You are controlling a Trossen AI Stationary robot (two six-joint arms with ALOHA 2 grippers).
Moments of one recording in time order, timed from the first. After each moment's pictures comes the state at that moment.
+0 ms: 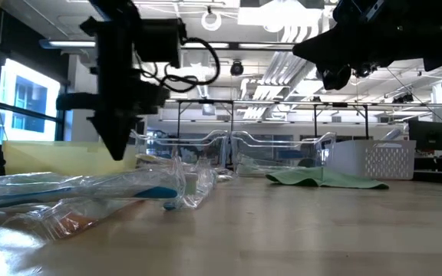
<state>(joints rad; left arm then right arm) 0.06 1.58 1.00 -0.86 -0.17 0.28 0.08 1.13 0.31 0.75 0.02 0.22</state>
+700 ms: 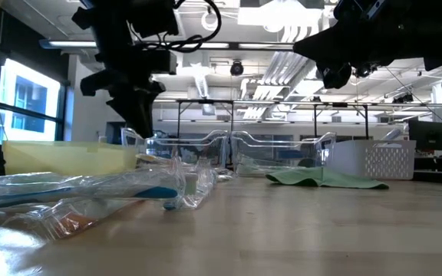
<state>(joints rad) 0.07 1.45 0.96 -0.61 -0.16 0.25 0.08 1.13 0.31 0.76 0.02 0.21</state>
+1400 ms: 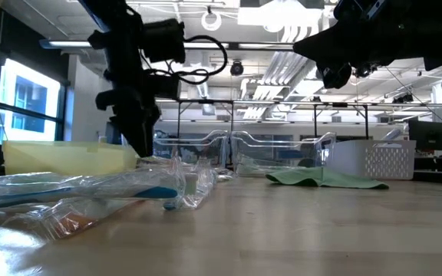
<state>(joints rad) 0.19 1.56 0.96 -0.58 0.00 0.16 0.08 1.13 0.31 0.76 0.02 0.21</state>
